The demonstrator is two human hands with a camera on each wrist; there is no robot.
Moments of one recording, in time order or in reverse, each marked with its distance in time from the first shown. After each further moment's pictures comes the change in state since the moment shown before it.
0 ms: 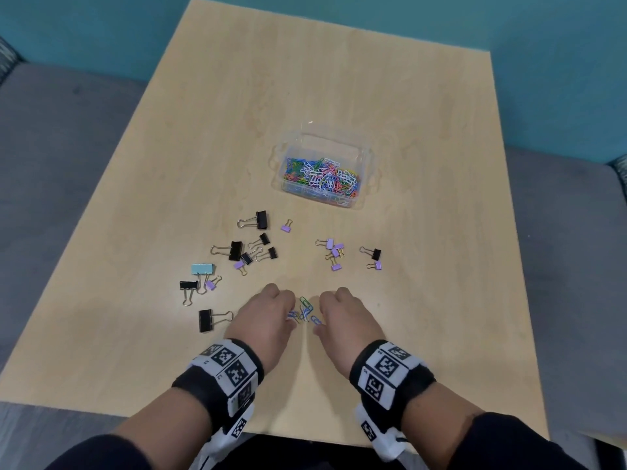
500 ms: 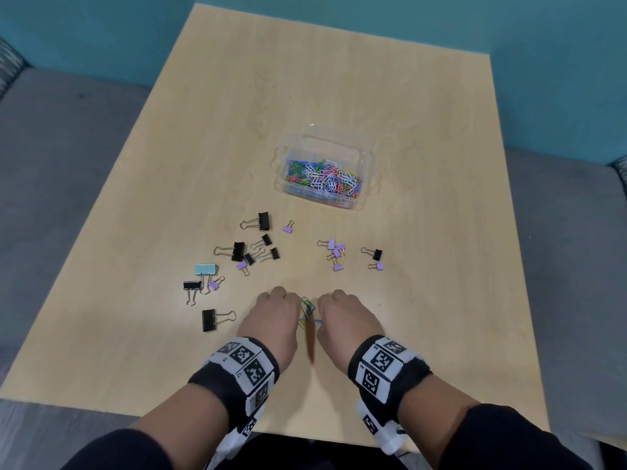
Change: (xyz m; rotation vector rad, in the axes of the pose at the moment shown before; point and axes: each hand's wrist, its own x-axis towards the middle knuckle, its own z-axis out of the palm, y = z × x) left_hand 0.000 0.014 0.003 0.174 -0.016 -0.014; right_hand 0.005 -0.005 -0.004 -0.119 -0.030 -0.040
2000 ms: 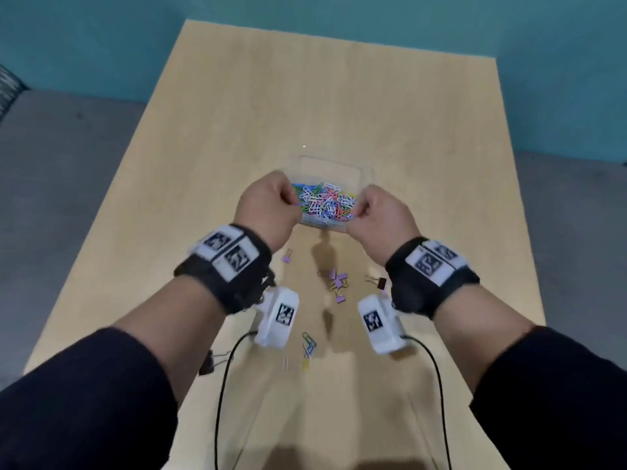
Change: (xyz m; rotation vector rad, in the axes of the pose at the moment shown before) left_hand 0.136 0.009 -0.138 -0.711 0.354 -0.100; right_hand 0.109 0.042 -0.133 0.620 0.388 0.171
